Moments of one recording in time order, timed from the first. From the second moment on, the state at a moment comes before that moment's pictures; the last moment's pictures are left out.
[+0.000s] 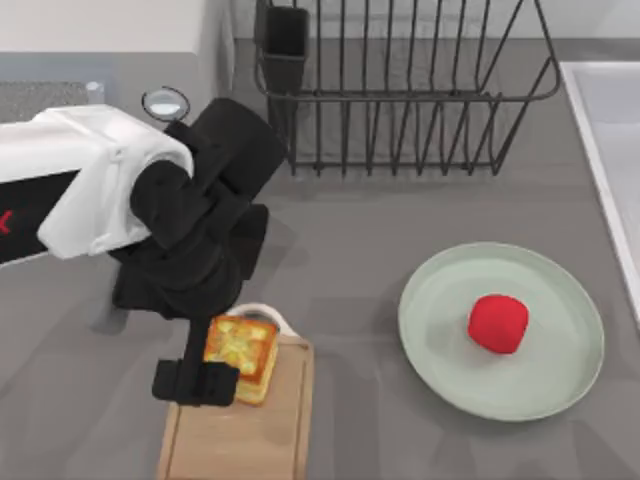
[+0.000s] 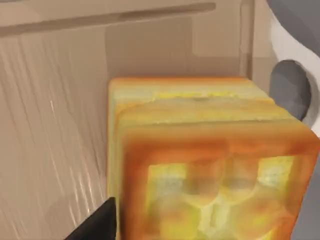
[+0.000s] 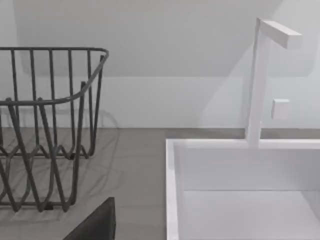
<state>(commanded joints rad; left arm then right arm) -0.63 1.63 1.06 -0.77 -0.01 -2.03 0.00 0.00 0.00 0.00 0.00 0.00</state>
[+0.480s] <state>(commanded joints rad) -0.41 1.02 0.76 -0.48 -0.01 -1.20 0.00 0.00 0.00 0.00 0.00 0.00</state>
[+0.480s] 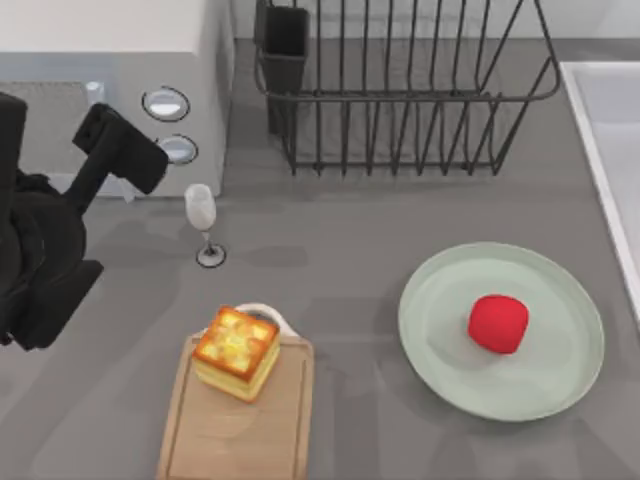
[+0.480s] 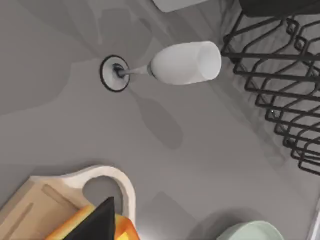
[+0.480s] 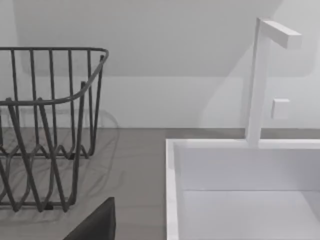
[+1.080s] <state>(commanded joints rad) -0.06 0.15 0.14 -0.07 0.00 -0.16 0.00 0.00 0.00 0.00 0.00 0.00</state>
